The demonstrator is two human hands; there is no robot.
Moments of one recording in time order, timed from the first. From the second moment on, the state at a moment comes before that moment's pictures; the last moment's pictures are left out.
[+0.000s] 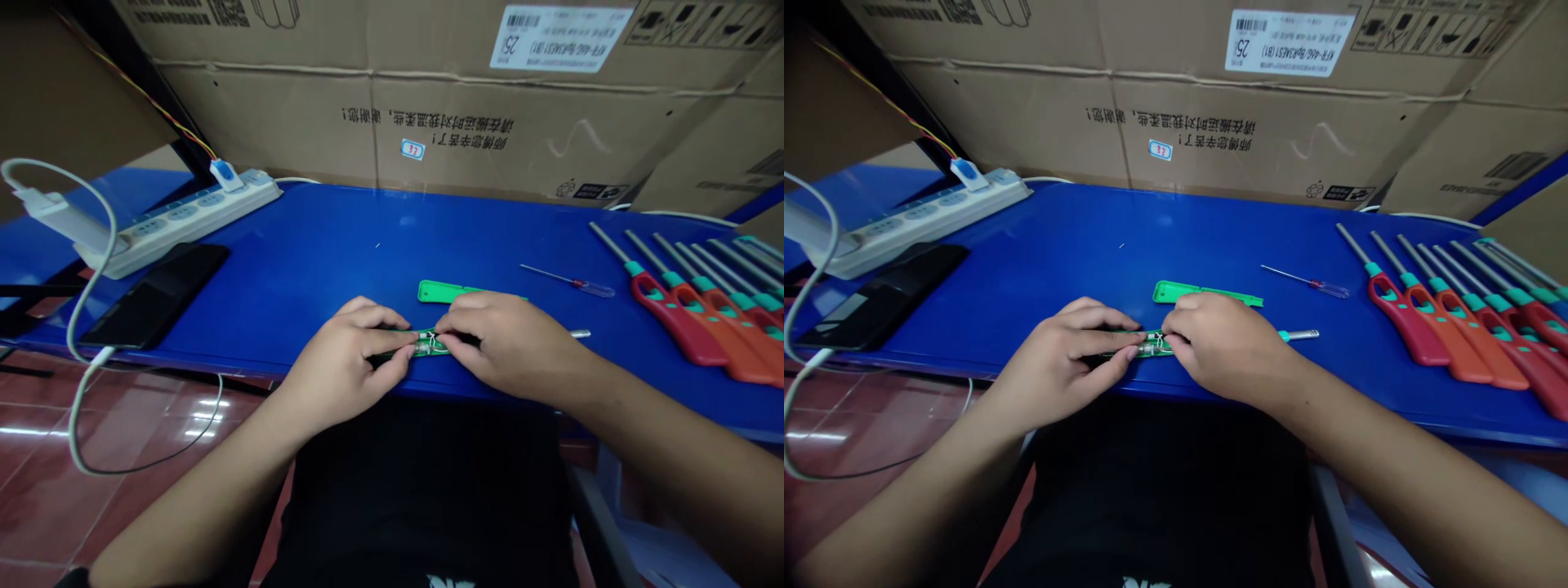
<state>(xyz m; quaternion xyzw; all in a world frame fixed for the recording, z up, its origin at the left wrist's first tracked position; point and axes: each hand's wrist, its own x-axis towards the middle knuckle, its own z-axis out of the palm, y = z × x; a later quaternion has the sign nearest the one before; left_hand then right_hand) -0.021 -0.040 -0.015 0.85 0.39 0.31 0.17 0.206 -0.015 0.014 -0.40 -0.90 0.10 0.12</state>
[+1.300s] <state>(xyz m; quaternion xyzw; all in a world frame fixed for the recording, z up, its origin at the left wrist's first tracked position) -0.025 -0.041 -0.016 0.86 0.37 0.31 0.15 0.208 0.006 0.027 -0.29 -0.94 0.15 0.06</state>
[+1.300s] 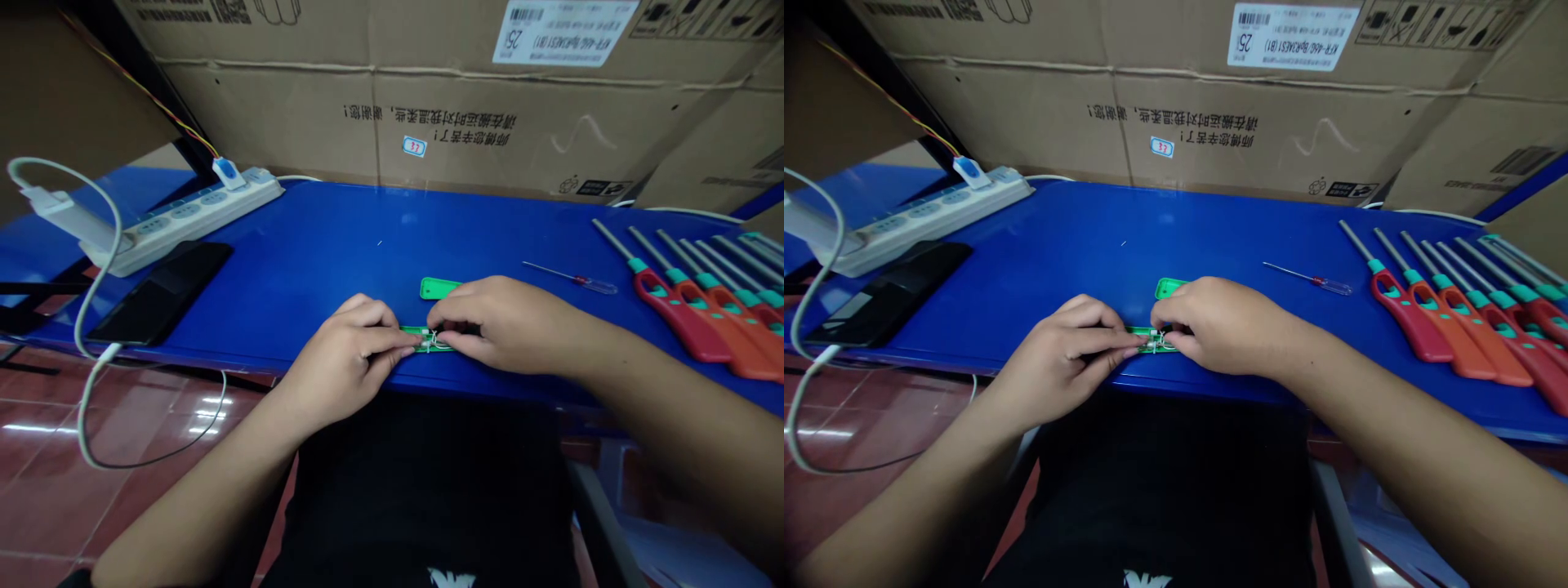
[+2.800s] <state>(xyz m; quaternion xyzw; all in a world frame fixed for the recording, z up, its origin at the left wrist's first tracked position) -0.024 -0.038 -0.015 0.87 0.36 0.31 0.14 0.229 0.010 0.027 -0.28 -0.95 0.11 0.07</state>
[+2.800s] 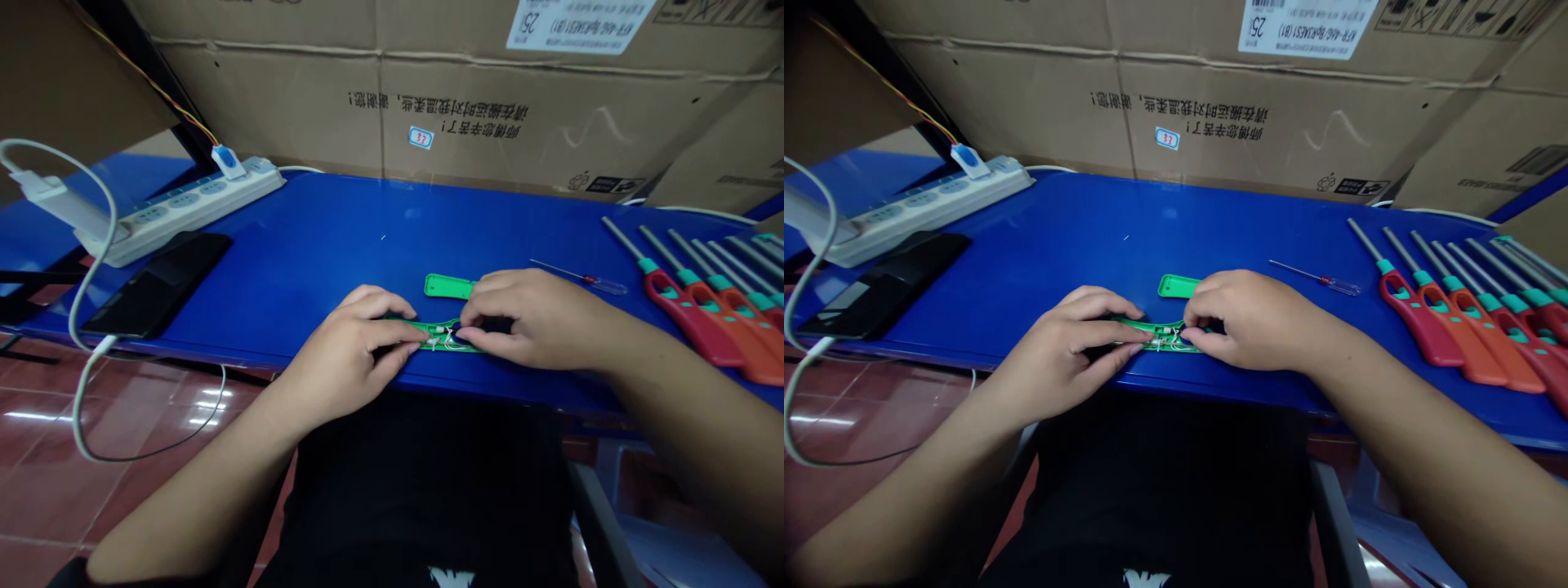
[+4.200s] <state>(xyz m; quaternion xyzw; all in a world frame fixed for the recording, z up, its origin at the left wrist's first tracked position) -0.023 -0.037 -0.013 0.87 0.34 0.30 0.19 0.234 0.005 0.010 -0.13 -0.97 -0.08 0.18</state>
